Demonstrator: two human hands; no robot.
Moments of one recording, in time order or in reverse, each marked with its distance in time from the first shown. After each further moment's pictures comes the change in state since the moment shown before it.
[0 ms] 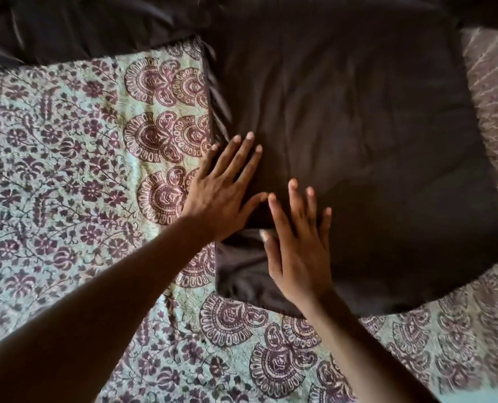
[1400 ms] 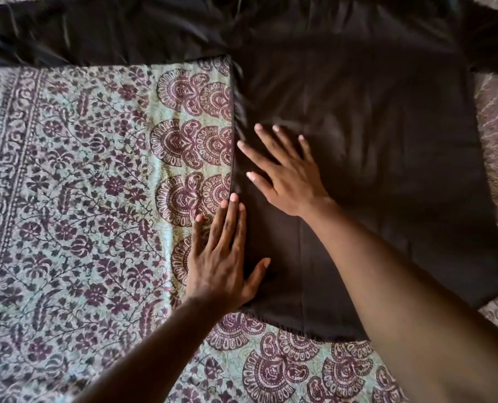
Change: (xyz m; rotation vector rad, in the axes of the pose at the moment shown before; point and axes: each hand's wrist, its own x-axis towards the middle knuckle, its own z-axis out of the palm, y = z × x) left_hand -0.093 0.060 0.008 -0.077 -0.030 -0.355; right_hand 0.164 0.013 0.001 -0.204 -0.033 -0.422
